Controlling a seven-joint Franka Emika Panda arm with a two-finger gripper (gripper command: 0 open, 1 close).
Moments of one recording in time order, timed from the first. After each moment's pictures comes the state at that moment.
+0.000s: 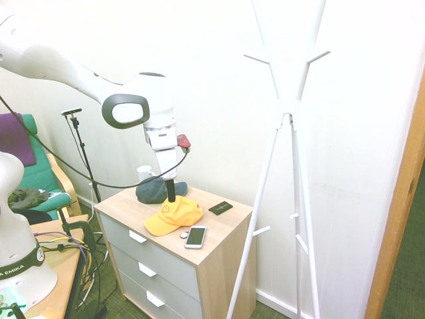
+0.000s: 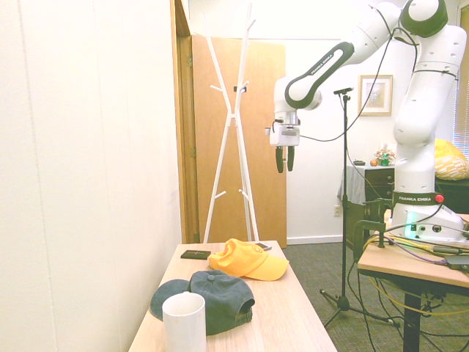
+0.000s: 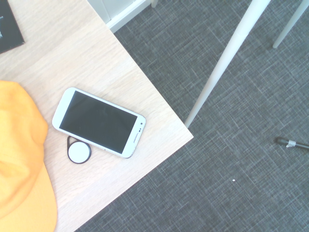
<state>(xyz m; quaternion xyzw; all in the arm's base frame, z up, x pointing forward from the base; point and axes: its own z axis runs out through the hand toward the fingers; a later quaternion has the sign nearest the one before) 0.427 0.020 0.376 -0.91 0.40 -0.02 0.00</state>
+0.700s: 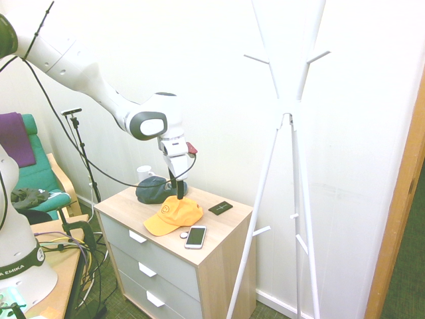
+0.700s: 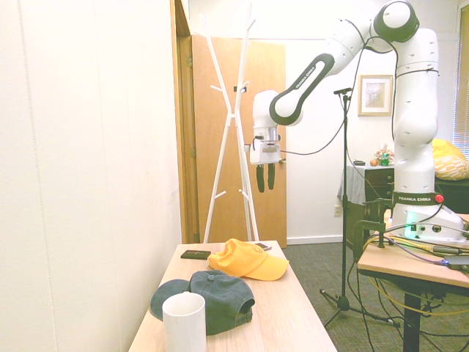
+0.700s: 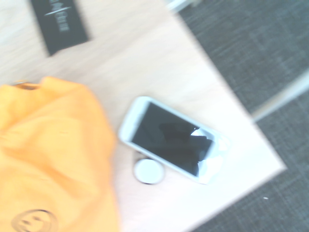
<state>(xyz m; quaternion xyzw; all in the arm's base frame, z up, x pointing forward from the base) 0.469 0.153 0.300 -0.94 0.34 -0.01 0.00</state>
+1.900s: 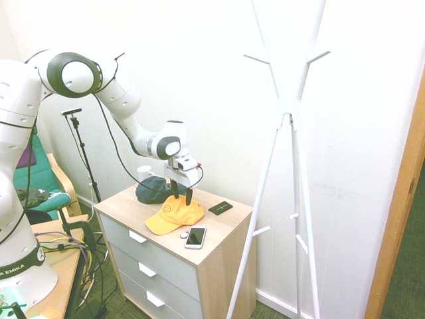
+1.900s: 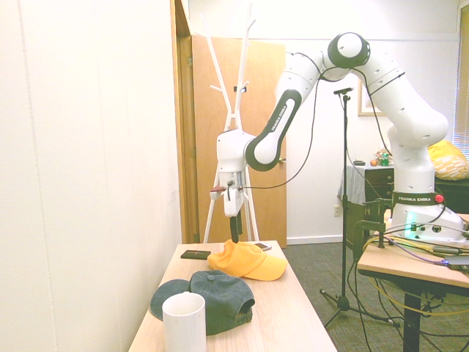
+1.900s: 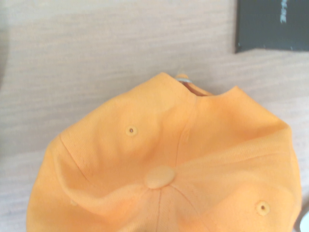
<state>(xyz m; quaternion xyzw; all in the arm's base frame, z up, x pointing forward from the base) 0.510 0.292 0.179 -0.98 0.18 -0.01 -0.02</state>
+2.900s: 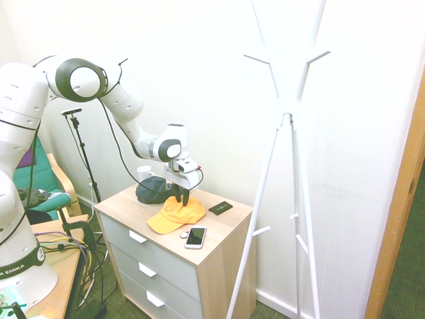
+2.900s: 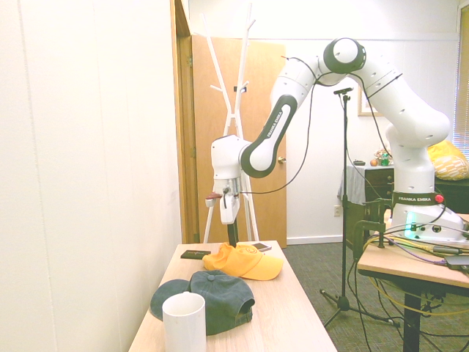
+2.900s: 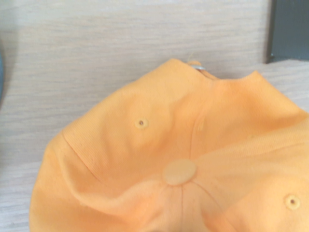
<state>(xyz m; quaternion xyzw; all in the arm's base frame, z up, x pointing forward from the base) 0.510 0.301 0.161 -0.98 0.17 0.00 -0.03</state>
